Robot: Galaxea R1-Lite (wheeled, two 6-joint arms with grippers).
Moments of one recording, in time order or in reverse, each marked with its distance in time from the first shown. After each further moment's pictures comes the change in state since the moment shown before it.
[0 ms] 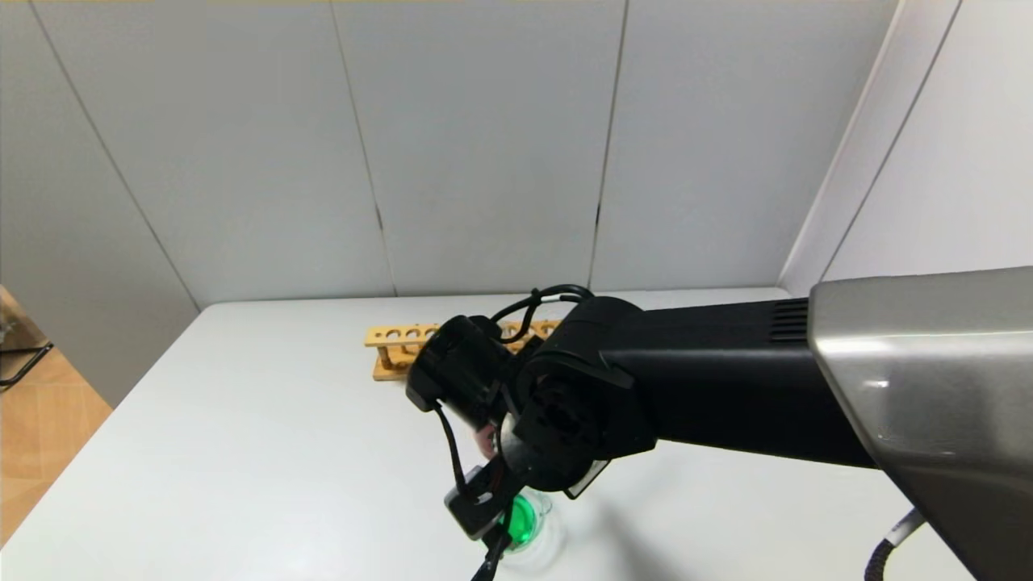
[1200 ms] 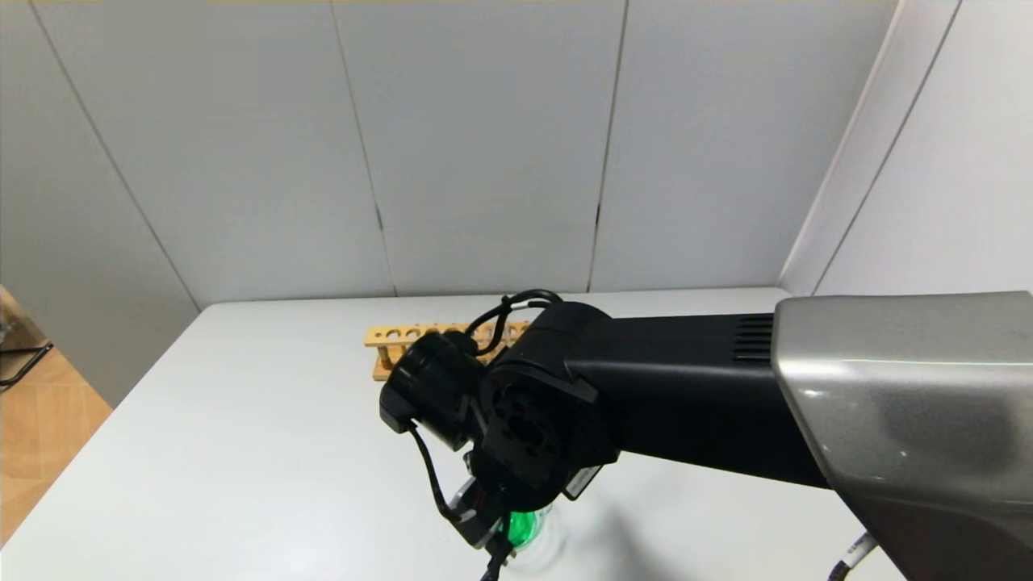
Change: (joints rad) left arm 0.000 0.000 0.000 0.000 0.000 0.000; right arm 0.033 0.049 -0.100 0.122 -0.136 -0.016
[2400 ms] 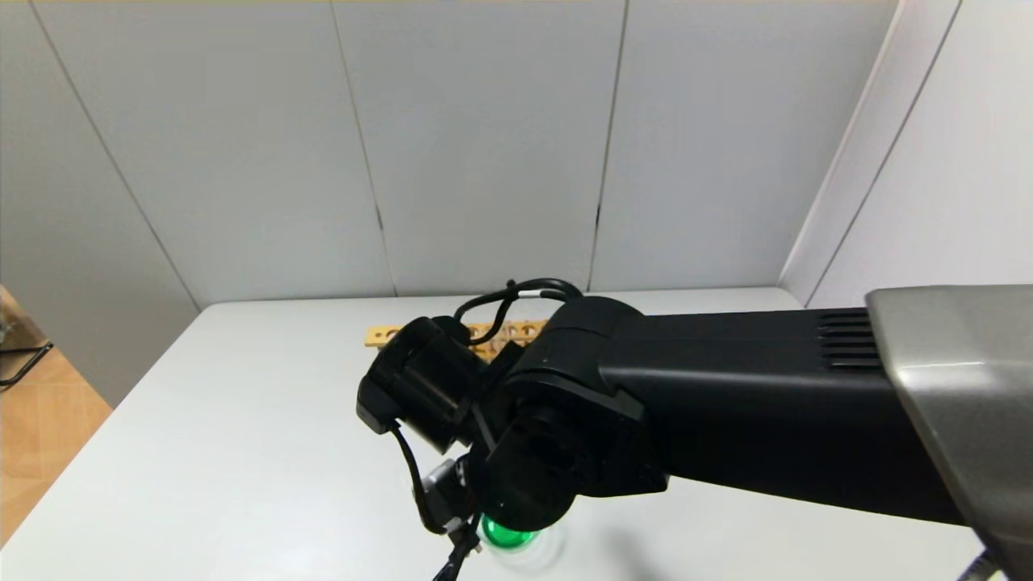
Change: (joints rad) left arm 0.000 0.000 0.000 0.000 0.000 0.000; right arm 0.040 -0.093 0.079 -0.109 0.020 0.183
